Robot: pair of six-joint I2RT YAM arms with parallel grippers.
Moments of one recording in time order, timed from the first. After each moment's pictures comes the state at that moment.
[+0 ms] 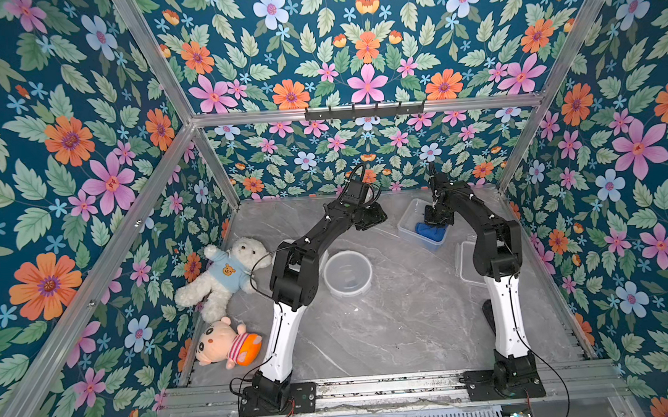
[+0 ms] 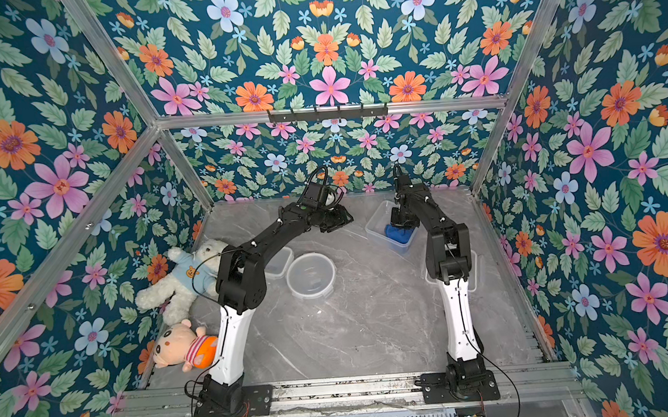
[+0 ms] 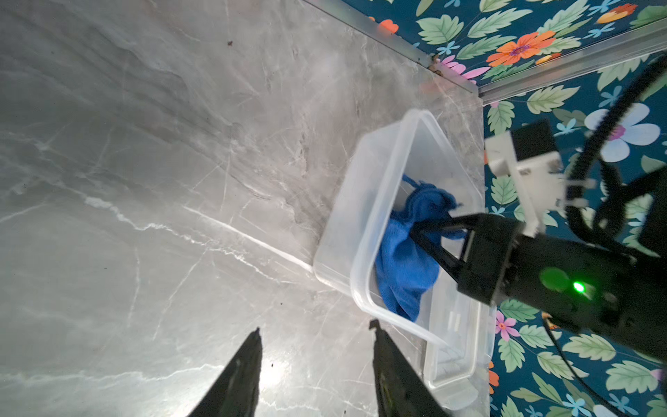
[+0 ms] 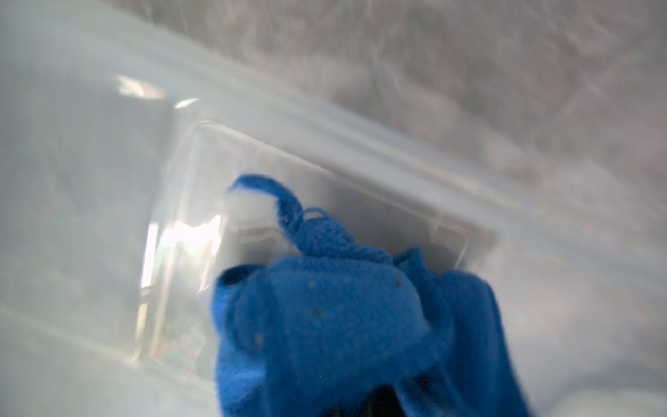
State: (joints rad) left arm -0.55 2.29 2.02 -0.54 0.33 -0.69; right arm 0.14 2.36 2.10 -1.04 0.02 0.35
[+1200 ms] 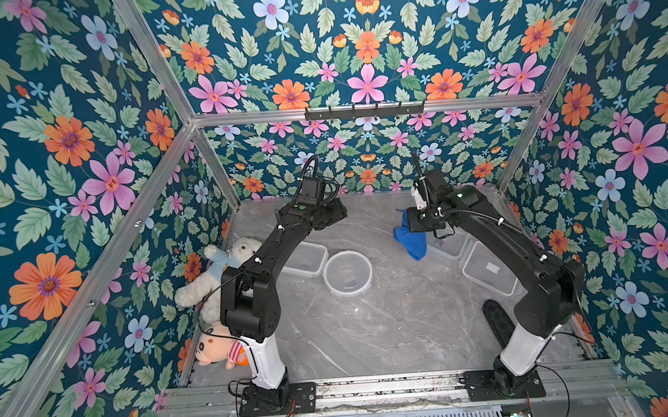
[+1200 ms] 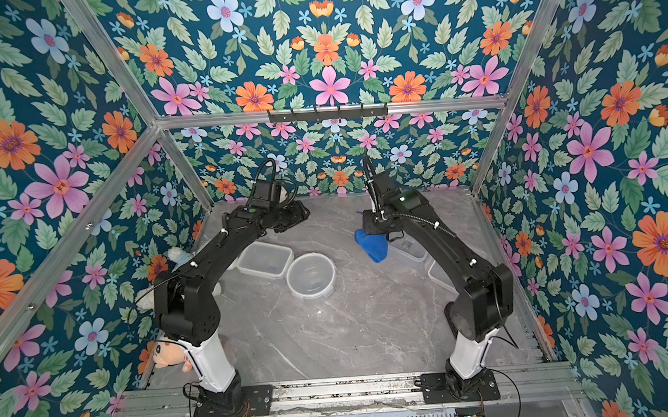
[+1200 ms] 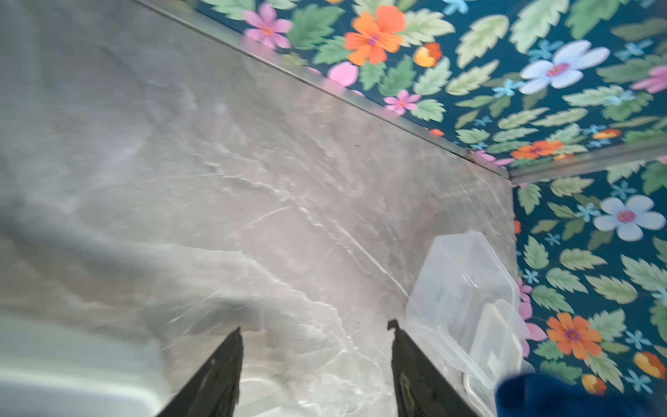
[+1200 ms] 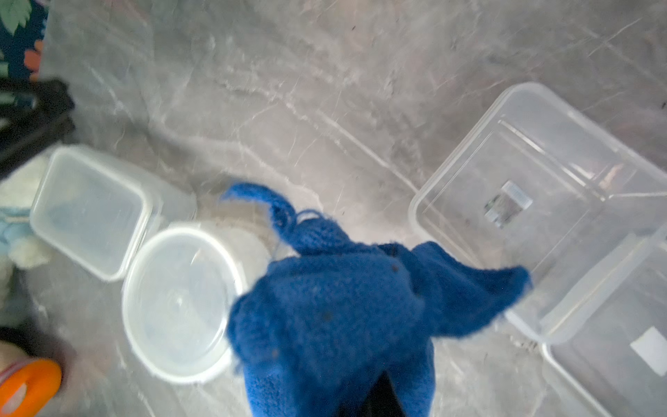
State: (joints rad) left arm -0.36 1.81 1.60 -0.56 0.16 -0.63; right arm 0.50 1.69 1.70 -1.03 0.01 0.39
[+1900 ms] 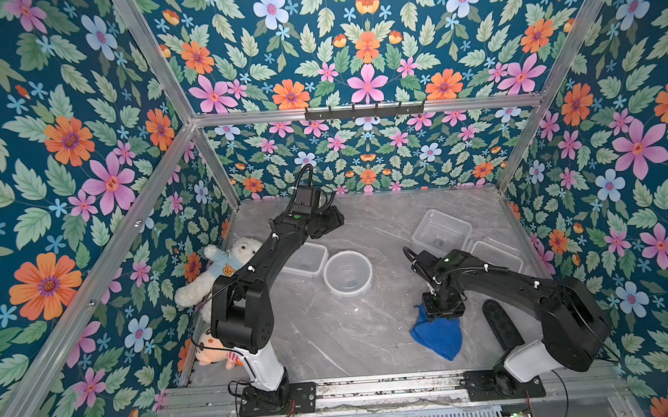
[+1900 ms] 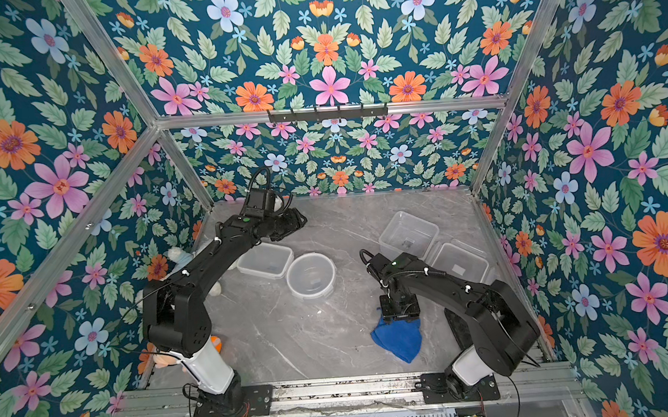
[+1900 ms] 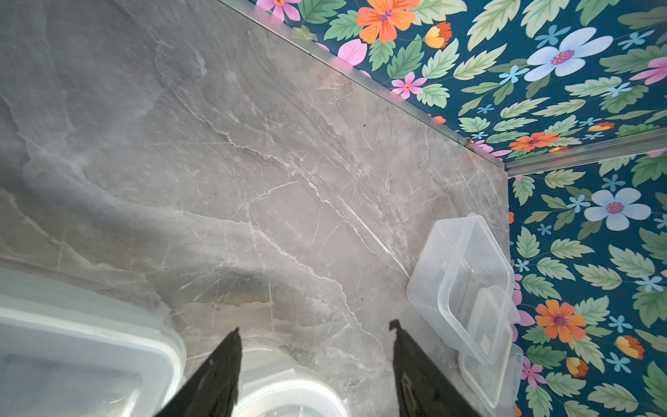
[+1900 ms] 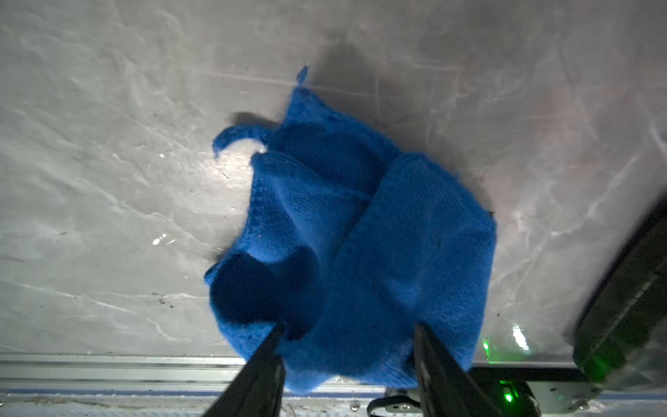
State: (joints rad) left arm -0.35 1.75 1.48 -0.51 0.21 -0.65; right arm 0.66 1.52 1.00 -1.12 -0.07 0.62
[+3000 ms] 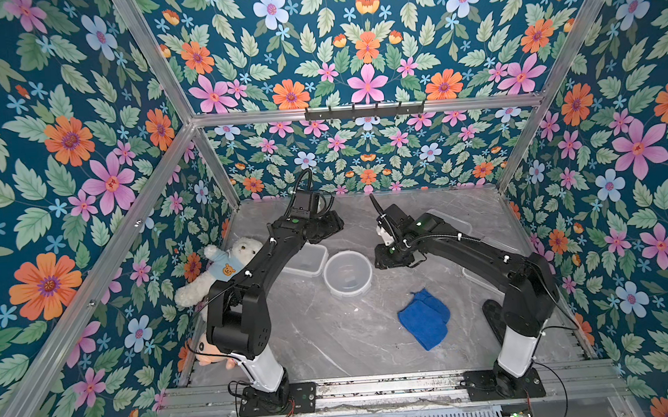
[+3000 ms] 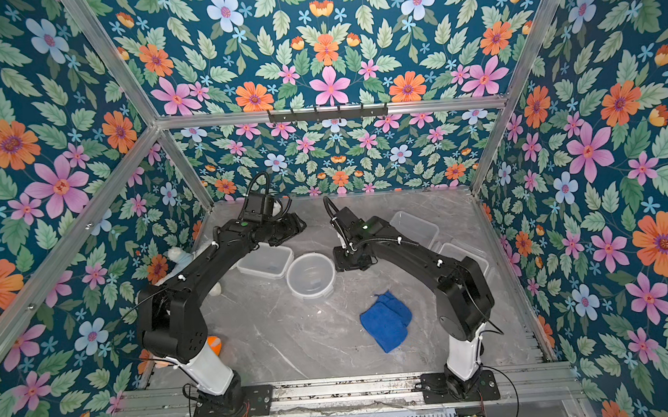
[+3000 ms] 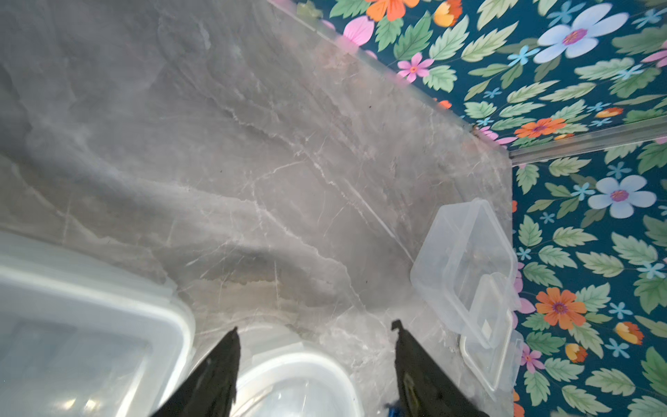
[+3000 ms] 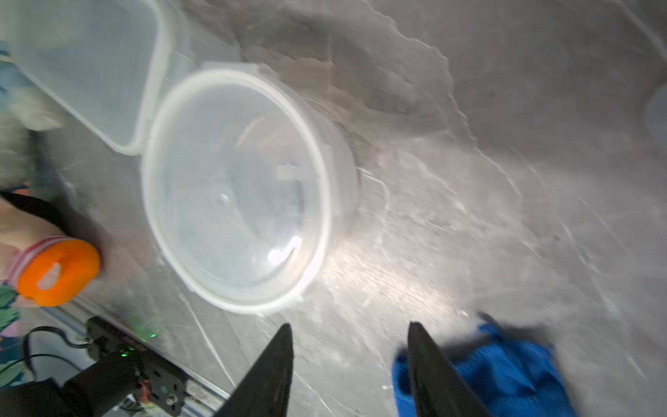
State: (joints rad) left arm -0.35 1.67 1.38 -0.53 0.22 -0.64; right arm 0.69 1.87 1.64 -0.91 -0.18 0.50
